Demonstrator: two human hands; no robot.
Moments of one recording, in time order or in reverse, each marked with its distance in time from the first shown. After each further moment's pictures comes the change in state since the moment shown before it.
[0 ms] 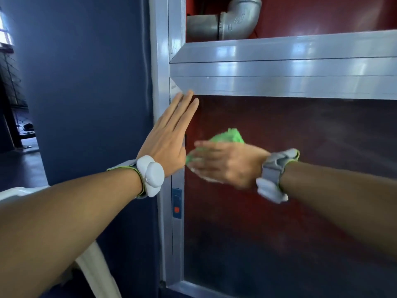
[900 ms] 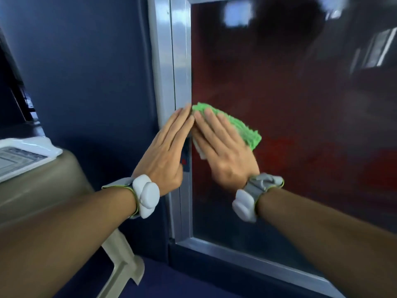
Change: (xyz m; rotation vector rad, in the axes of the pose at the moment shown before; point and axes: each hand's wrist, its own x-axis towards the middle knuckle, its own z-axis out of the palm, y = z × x) left_hand -0.137 0.017 0.069 -0.042 -0.131 -0.058; right_hand 0.025 -0.145 0.068 0.081 0.381 0.702
